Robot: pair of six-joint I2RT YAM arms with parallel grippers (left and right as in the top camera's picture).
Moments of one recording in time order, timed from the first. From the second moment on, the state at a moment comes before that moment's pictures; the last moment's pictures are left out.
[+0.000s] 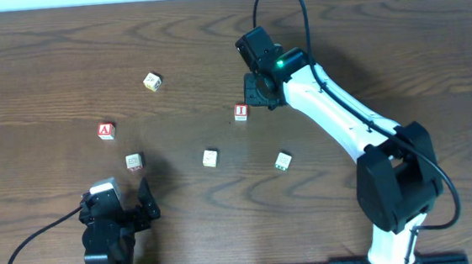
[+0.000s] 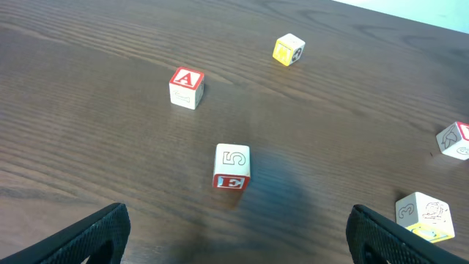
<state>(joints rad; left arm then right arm) -0.06 0.01 0.16 -0.61 -0.11 -0.24 0.52 1.99 1.60 -0.85 0.12 0.59</state>
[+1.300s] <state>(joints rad) -0.06 0.01 0.16 -0.61 -0.11 -0.24 0.56 2.13 1.60 -0.85 0.15 0.61</state>
